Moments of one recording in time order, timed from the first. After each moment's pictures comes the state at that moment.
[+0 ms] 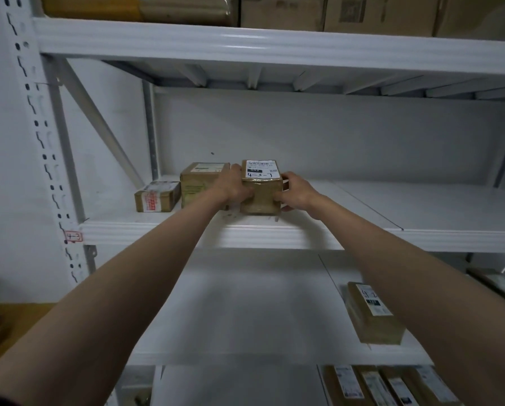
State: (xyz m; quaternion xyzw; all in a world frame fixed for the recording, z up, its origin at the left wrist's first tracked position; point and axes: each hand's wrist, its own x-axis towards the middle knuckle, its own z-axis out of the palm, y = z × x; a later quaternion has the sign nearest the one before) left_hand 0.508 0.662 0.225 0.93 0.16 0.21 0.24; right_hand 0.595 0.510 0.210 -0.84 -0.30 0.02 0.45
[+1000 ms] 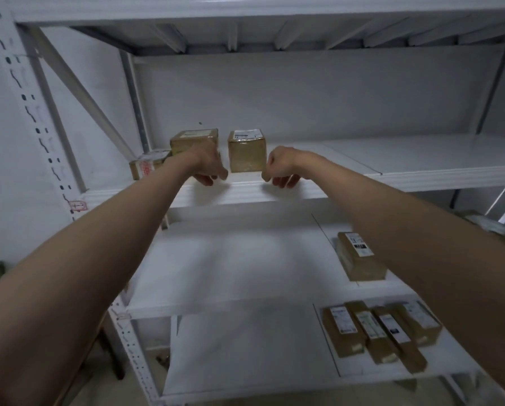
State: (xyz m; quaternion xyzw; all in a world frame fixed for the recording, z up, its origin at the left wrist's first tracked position) left_hand 0.446 0.654 0.224 0.95 0.19 0.08 0.25; right_hand 0.534 0.480 0.212 -0.92 -0.29 0.08 0.26
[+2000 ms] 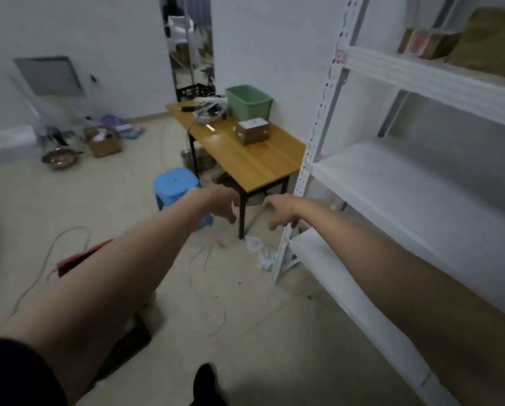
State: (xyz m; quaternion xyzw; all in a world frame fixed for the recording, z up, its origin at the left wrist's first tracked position) left_hand 0.071 0.590 -0.043 0.80 0.55 -0.16 0.17; right_hand 0.254 0.566 -0.044 -0.64 -0.70 0.30 -0.11
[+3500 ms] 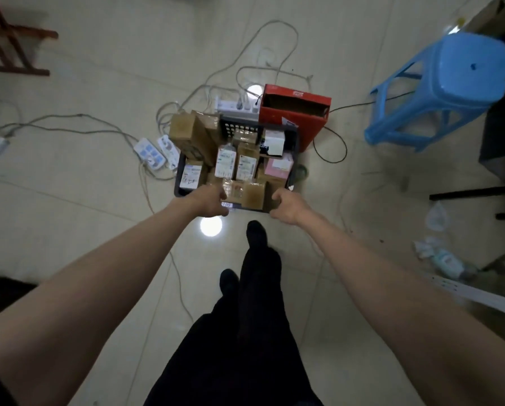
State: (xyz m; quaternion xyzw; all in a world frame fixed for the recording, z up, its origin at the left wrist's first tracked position) left_hand -0.528 0.450 -0.415 0.32 0.80 -0.03 0.50; right_hand -0.366 0.590 -0.418 -0.40 -0.76 0.42 -0.31
